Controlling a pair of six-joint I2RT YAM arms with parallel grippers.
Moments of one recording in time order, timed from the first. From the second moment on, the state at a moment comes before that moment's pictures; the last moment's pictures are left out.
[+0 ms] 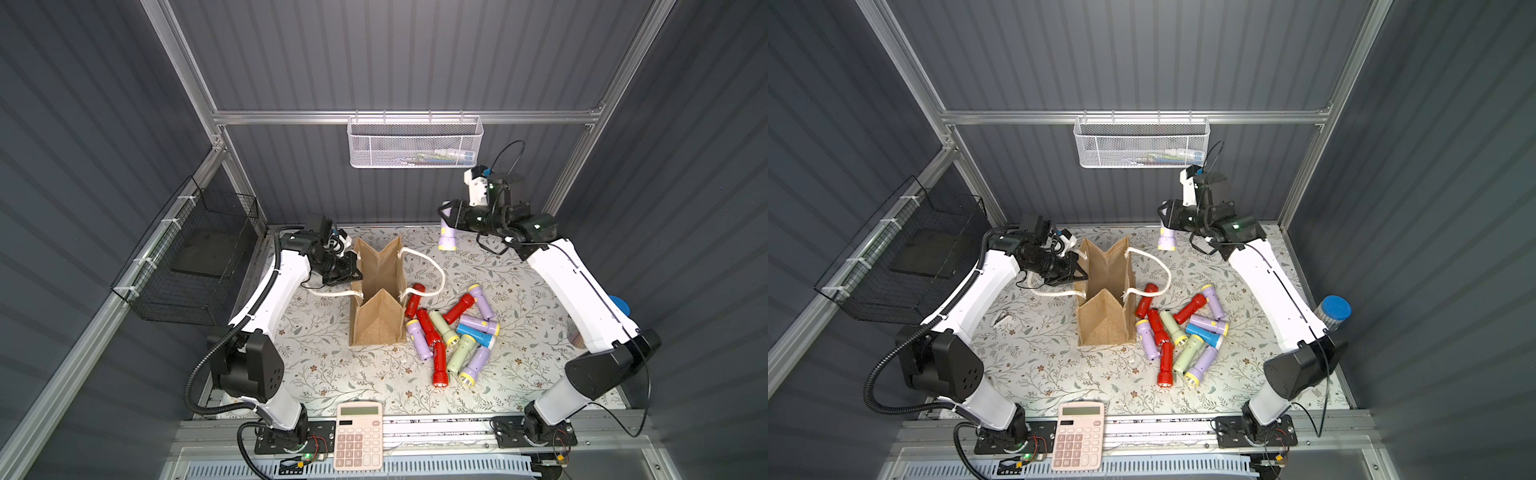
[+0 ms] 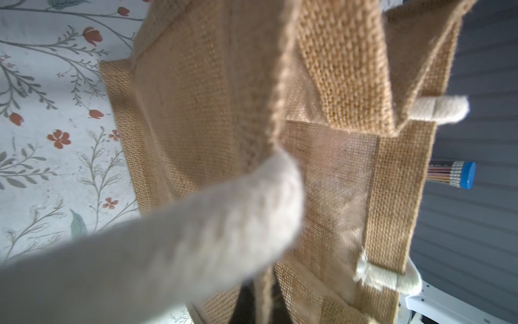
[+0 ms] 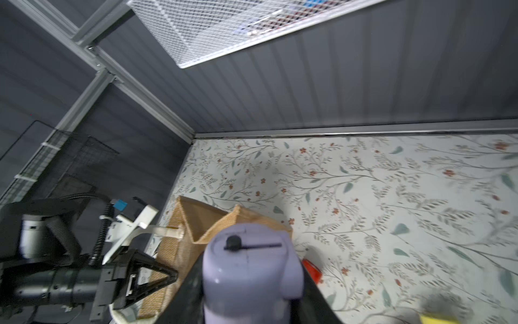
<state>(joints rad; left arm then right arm) -0.25 1.63 1.57 -1.06 0.55 -0.31 0.45 1.66 1.91 -0.68 -0.20 0.46</state>
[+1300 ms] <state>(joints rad) -0.16 1.66 1.54 -1.13 0.61 -0.32 0.81 1.88 1.59 -0.19 -0.41 0.27</state>
